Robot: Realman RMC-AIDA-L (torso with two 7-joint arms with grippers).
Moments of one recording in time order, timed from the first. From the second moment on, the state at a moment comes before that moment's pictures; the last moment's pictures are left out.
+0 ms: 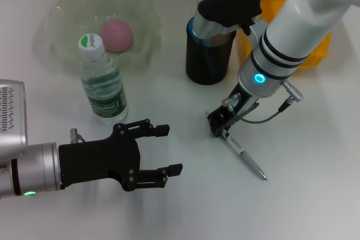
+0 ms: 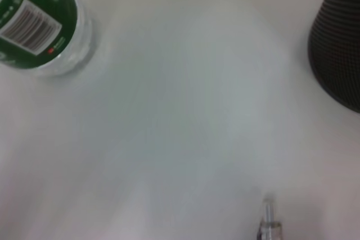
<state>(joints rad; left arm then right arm) -0.36 -2.07 1.19 0.52 1.60 1.51 -0.96 1.03 2.09 -1.70 -0.64 -2.37 -1.25 2.95</state>
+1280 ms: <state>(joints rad) -0.36 -2.07 1.18 0.52 1.59 1.51 -0.96 0.61 2.09 -1.43 -1.70 -2.57 -1.35 2.87</state>
